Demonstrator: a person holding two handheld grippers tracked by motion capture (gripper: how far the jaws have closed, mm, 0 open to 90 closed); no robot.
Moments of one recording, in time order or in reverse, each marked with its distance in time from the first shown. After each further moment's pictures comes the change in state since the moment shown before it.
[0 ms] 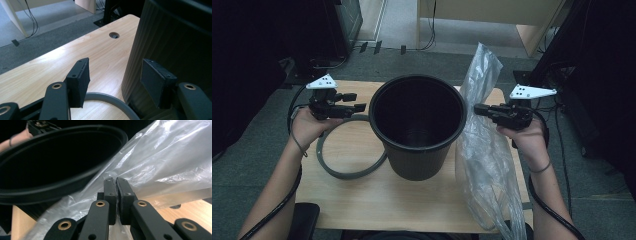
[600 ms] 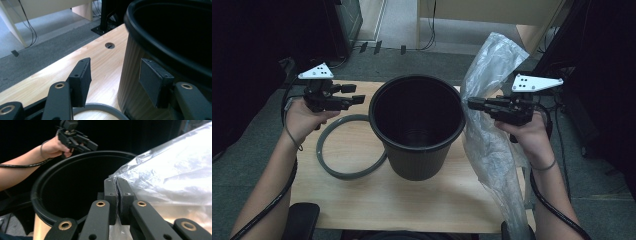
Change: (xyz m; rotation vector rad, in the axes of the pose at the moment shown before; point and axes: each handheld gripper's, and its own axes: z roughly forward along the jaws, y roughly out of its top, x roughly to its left) left arm -0.010 0.031 -0.019 -0.037 -0.021 0.045; right arm 0.033 0.042 -0.008 -0.061 0.130 -0.085
